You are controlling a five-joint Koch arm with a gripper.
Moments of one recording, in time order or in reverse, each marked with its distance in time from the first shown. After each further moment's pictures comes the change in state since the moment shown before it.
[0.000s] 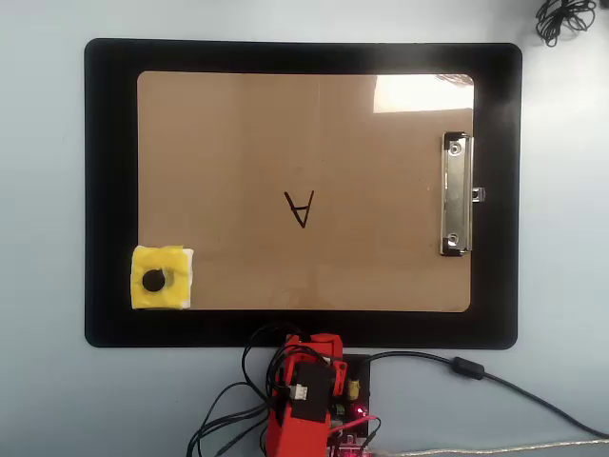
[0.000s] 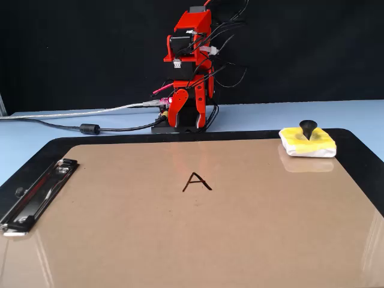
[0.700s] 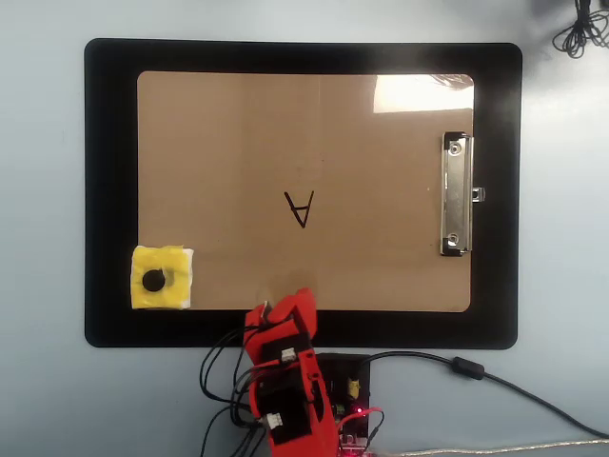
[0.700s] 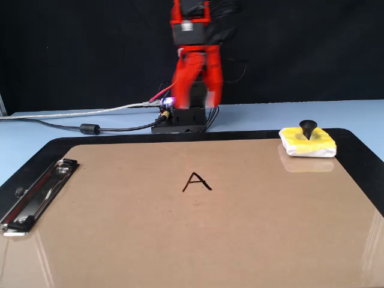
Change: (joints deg) arm -33.0 0.0 -22.9 -7.3 -2.1
